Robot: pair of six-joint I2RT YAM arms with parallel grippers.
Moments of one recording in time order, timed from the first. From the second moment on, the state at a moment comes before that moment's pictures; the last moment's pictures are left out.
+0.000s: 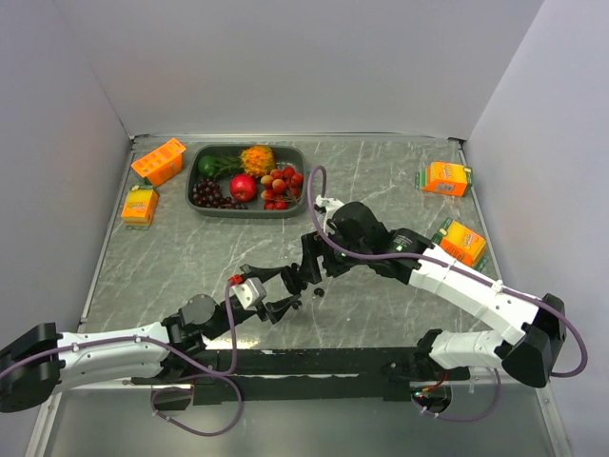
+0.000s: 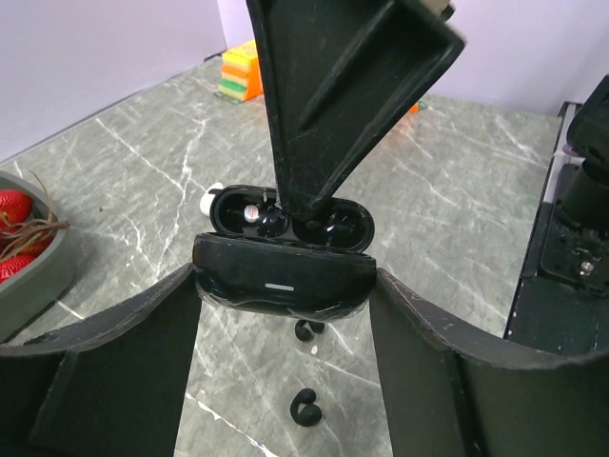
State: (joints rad) left arm -1.17 0.78 0.14 0.78 -0.16 0.08; right arm 0.87 1.20 1.08 -0.63 -0.15 0.47
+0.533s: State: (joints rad) left arm -1.18 0.75 0.13 0.80 -0.16 0.07; right arm 0.84 1.14 1.07 -0.51 -0.27 0.53
